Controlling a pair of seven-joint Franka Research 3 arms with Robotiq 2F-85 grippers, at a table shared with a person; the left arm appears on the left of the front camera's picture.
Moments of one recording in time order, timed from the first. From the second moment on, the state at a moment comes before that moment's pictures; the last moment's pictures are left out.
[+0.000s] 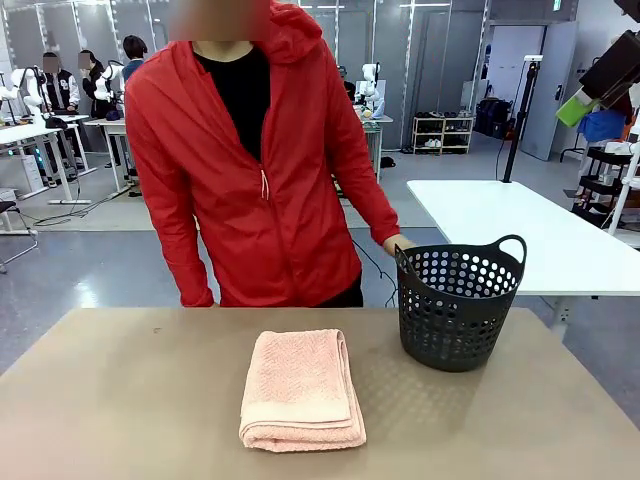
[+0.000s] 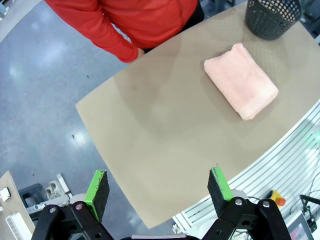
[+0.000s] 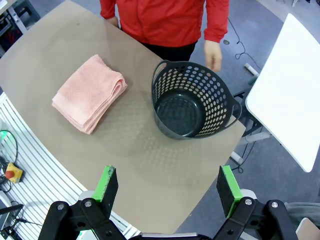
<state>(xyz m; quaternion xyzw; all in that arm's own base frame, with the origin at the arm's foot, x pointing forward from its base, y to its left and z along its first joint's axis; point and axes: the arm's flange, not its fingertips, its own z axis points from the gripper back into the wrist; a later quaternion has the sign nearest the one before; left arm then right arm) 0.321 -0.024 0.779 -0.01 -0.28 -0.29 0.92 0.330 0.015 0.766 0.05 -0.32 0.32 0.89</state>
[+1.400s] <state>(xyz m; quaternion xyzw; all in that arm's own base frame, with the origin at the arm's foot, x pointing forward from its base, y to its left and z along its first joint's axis) 0.333 -0.028 0.765 -0.03 -0.26 -0.29 0.92 0.330 0.015 0.766 0.05 -0.32 0.32 0.89</state>
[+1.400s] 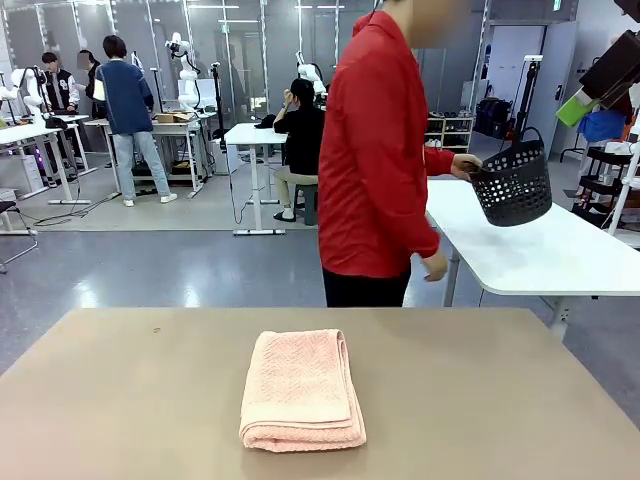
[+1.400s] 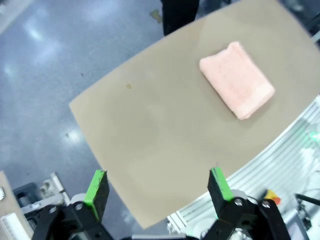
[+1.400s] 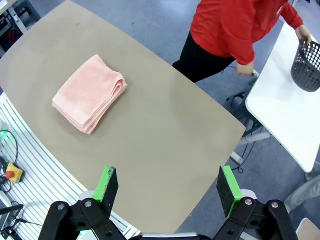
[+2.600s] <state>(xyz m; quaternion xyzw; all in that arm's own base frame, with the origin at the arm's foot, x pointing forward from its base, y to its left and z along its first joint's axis) 0.406 -0.132 0.488 -0.28 -0.18 -0.11 0.94 0.330 0.014 0.767 0.05 -0.32 0.32 0.89</state>
